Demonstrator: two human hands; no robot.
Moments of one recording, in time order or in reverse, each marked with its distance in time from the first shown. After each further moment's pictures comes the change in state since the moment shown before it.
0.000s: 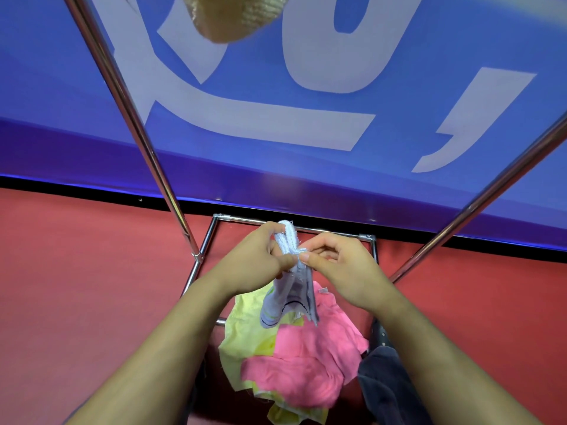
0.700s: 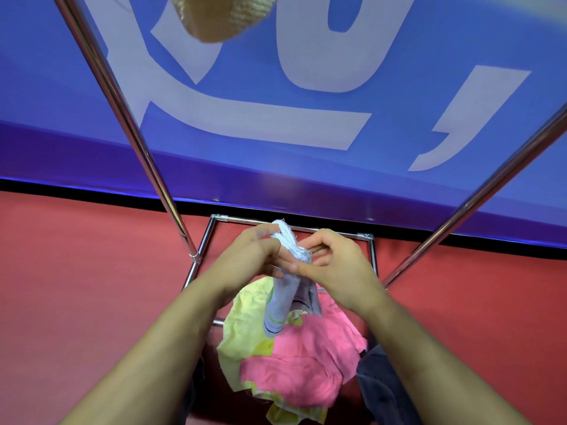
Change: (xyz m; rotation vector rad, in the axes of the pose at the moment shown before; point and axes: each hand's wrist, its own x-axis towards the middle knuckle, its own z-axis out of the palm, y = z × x) left_hand -0.011 0.011 0.001 -0.487 -0.035 -0.096; right_hand -0.004 0.001 0.006 -0.080 0.085 -0.006
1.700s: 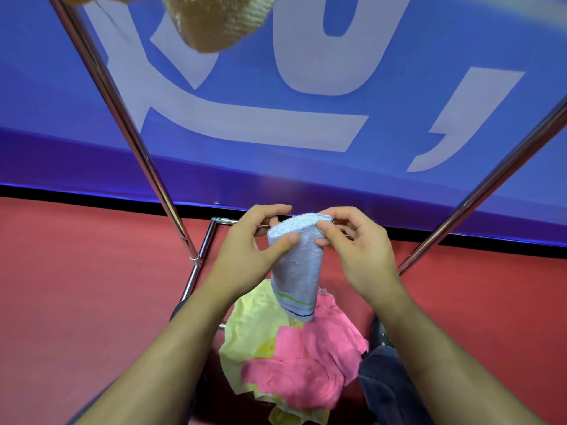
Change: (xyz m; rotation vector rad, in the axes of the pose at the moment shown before) left_hand 0.001 -0.004 -0.002 0.409 0.230 0.562; right_hand -0.001 -0.027 -0.020 0.293 0.231 -0.089
